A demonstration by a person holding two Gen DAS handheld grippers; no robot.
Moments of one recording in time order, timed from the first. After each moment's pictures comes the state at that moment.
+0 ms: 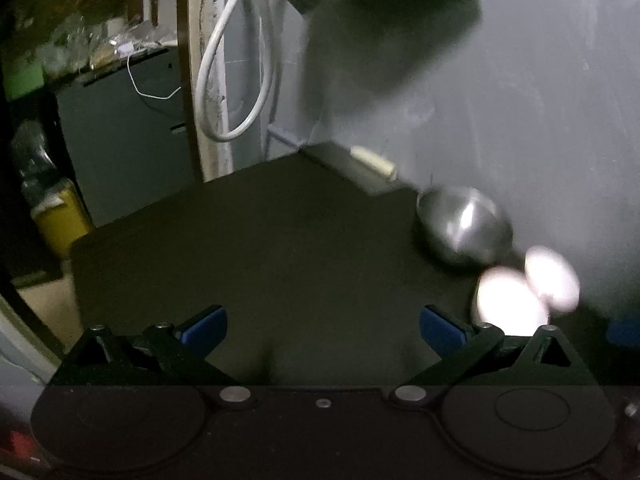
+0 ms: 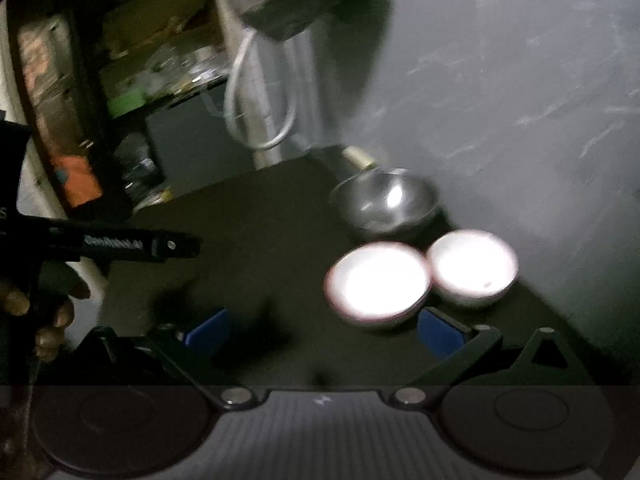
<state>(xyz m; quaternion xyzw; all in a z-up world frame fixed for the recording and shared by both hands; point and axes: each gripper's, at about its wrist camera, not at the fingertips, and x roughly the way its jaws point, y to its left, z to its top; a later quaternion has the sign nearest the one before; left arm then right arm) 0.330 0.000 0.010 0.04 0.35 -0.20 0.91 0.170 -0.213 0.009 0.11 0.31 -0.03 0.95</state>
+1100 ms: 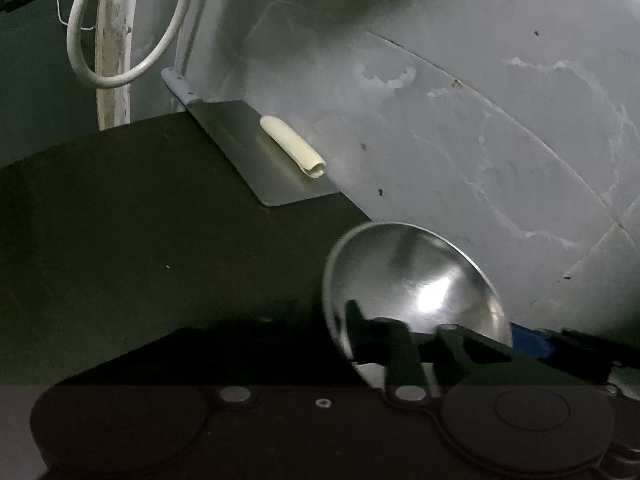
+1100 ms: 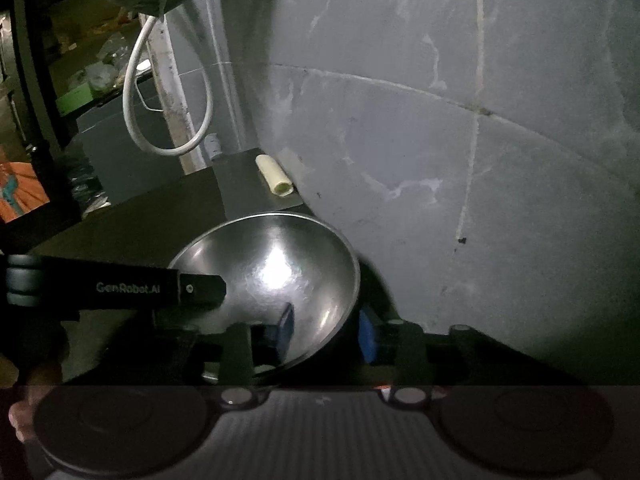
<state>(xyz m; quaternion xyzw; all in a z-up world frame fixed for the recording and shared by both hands) 0.456 -0.131 -0.064 -0.05 0.42 -0.26 0.87 0.334 -0.303 -0.051 0.10 0.34 -0.03 0.94</state>
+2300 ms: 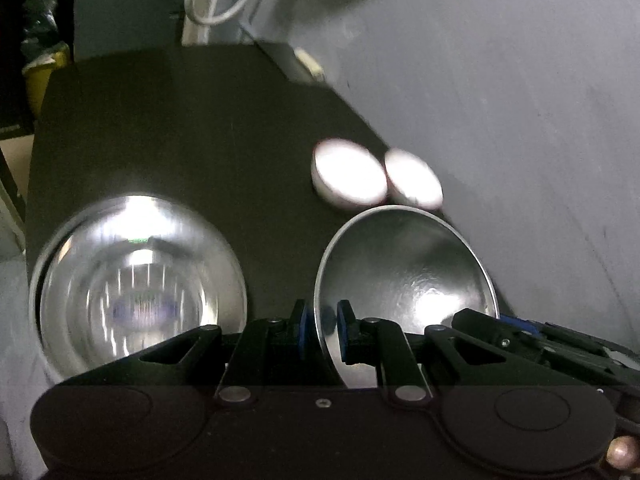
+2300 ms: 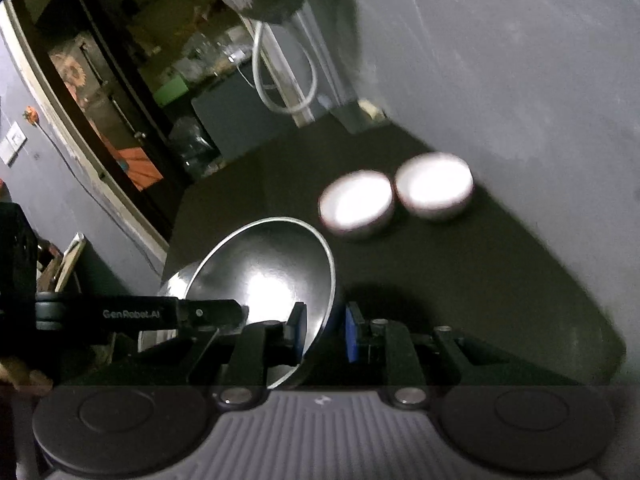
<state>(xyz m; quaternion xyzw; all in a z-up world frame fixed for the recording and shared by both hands) 0.156 -0.045 0.003 -0.08 0.48 -0.21 0.85 0.057 -0.287 0.005 0.19 0.38 0.10 0.90</state>
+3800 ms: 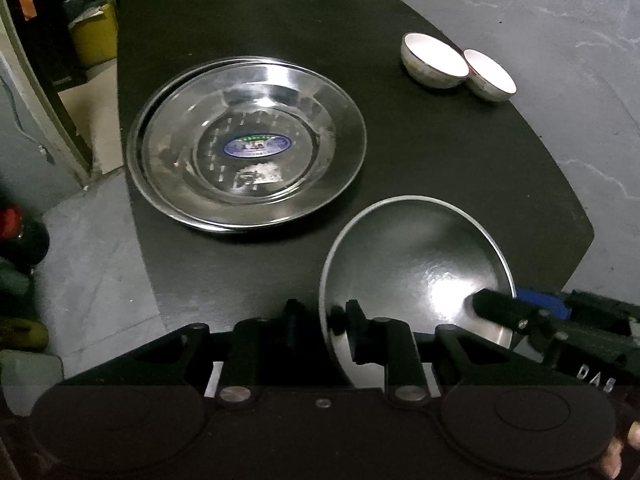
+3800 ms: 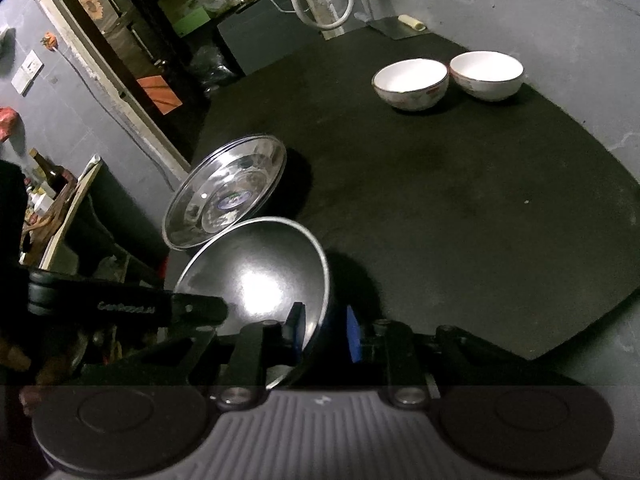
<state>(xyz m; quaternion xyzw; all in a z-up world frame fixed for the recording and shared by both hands) 0.096 0.004 -0.034 -0.02 0.56 -0.13 0.82 0.021 -0.232 -0.027 0.15 0.44 0.14 0.87</state>
